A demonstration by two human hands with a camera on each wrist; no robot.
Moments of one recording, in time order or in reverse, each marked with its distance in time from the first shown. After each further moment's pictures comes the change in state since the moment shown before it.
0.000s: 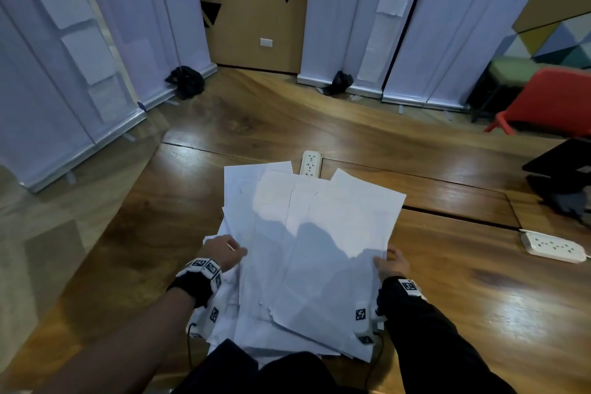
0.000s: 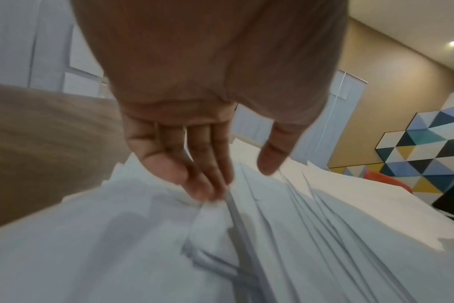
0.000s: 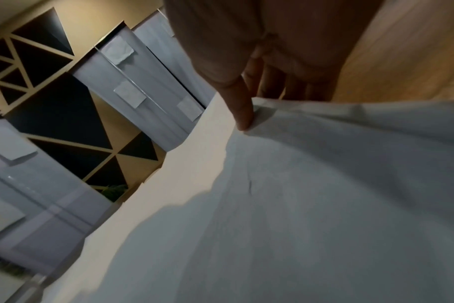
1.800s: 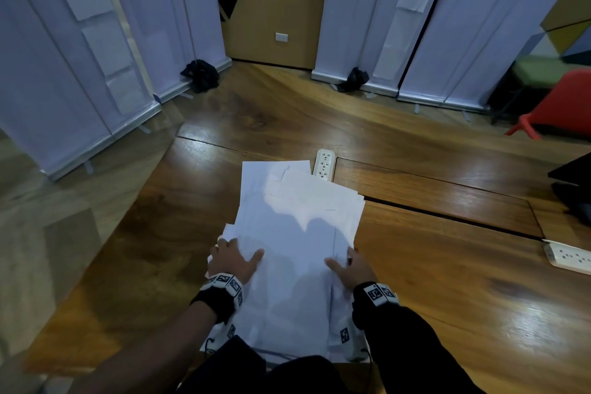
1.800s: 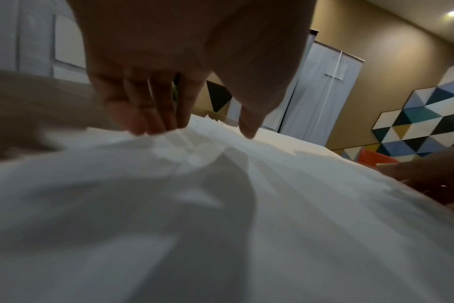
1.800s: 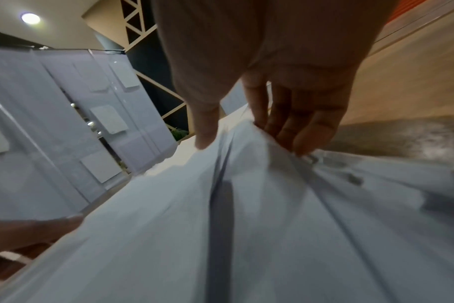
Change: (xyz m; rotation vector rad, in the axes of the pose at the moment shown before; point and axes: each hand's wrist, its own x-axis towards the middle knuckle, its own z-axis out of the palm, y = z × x) left_hand -0.015 -0.003 0.034 0.101 0.223 -0.130; right_hand -0.062 -0.025 0.059 -0.557 -0.420 -0.266
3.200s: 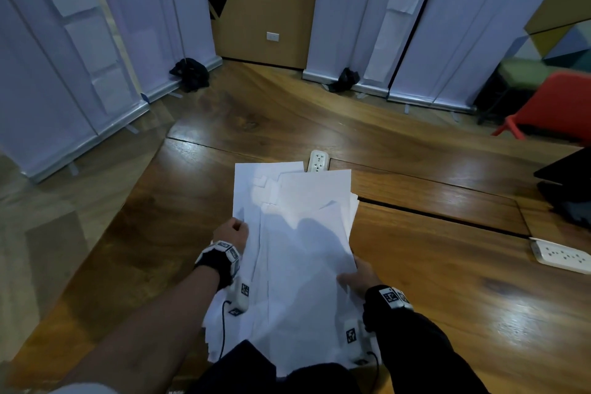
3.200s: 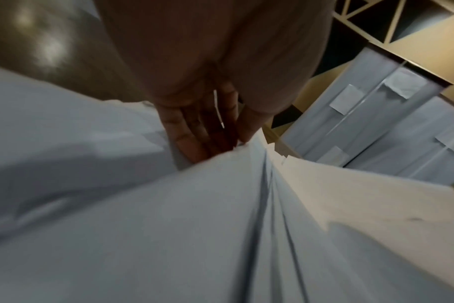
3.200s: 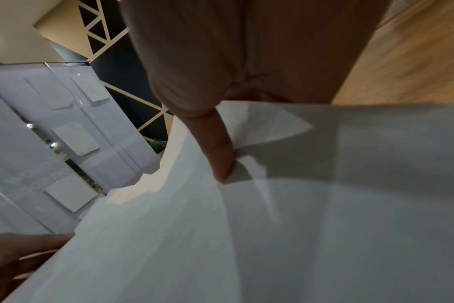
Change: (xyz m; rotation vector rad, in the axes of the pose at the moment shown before) left_hand 0.053 0.022 -0.017 -0.502 -0.024 -0.027; right_hand -0.010 0.013 -0.018 0.320 -0.071 0.132
